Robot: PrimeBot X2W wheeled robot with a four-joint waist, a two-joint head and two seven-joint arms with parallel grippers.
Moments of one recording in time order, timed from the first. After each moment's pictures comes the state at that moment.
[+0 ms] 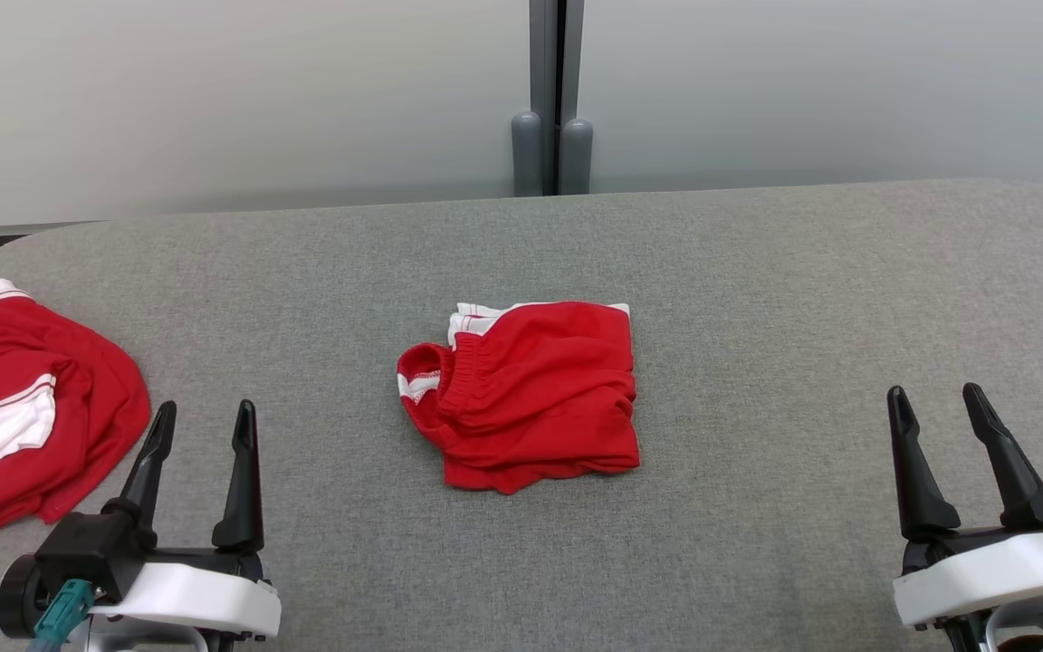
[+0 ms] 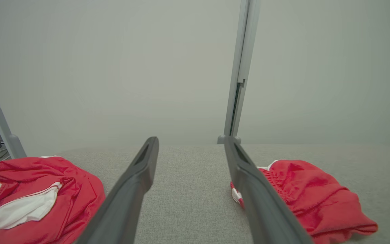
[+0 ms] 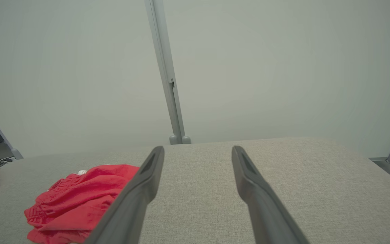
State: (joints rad) left arm -0.01 0.20 -0.12 0.05 -0.33 0.06 -0.22; right arm 0.03 -0.09 -0.01 -0.09 0.24 0.13 0.03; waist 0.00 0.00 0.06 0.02
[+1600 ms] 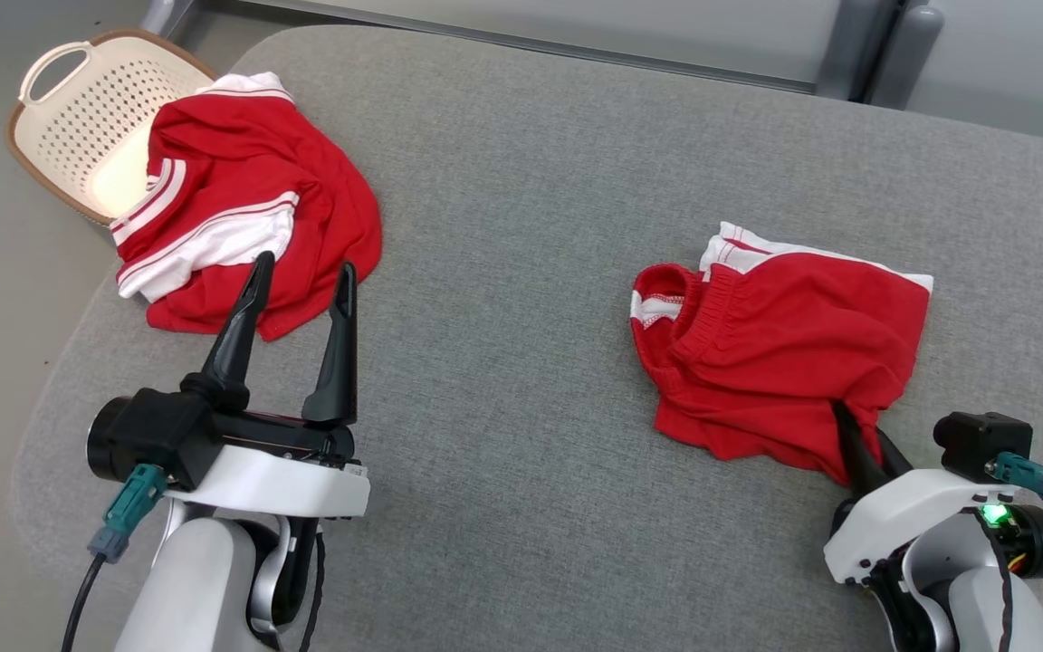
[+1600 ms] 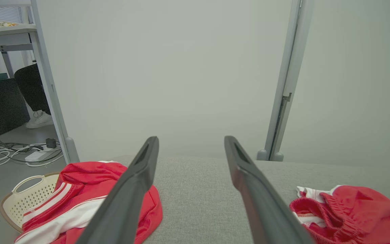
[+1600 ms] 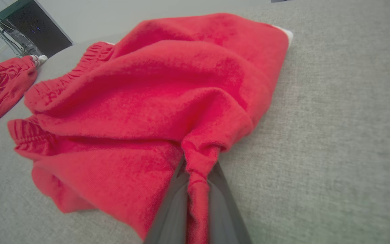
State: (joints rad) left arm -0.26 0.09 -0.19 0.09 -0.29 -0.03 -0.26; right arm -0.20 -0.06 0.02 0.37 0.25 0.13 0.13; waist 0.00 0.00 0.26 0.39
